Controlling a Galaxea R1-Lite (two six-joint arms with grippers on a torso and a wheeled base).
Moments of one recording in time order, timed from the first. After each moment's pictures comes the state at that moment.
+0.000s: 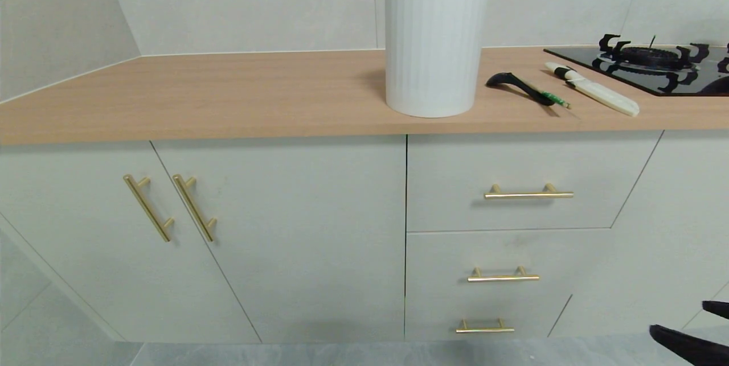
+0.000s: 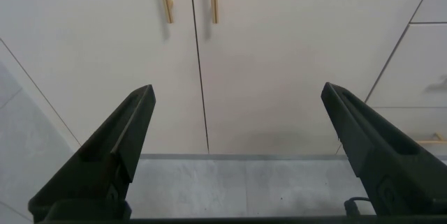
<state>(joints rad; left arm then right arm) 0.00 0.00 0.00 0.00 0.02 0.00 0.16 0.94 -0.42 0.05 0.16 -0.01</state>
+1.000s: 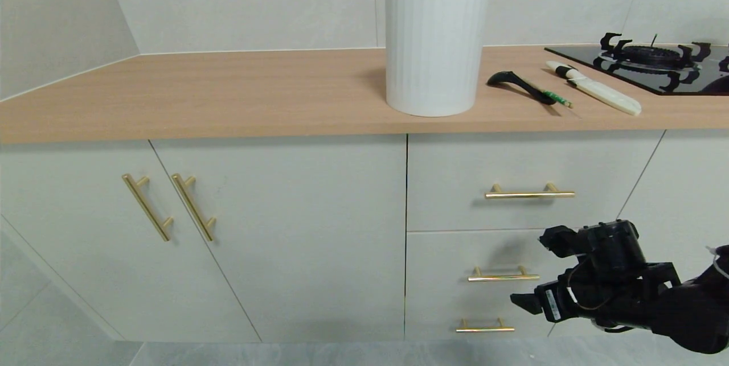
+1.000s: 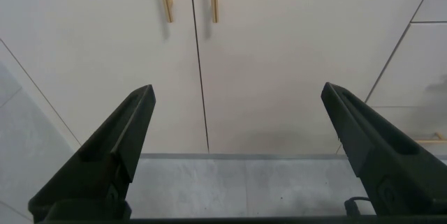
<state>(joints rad) 0.00 0.00 0.00 0.00 0.02 0.00 0.28 1.95 -0.50 -0.67 0.01 0.00</state>
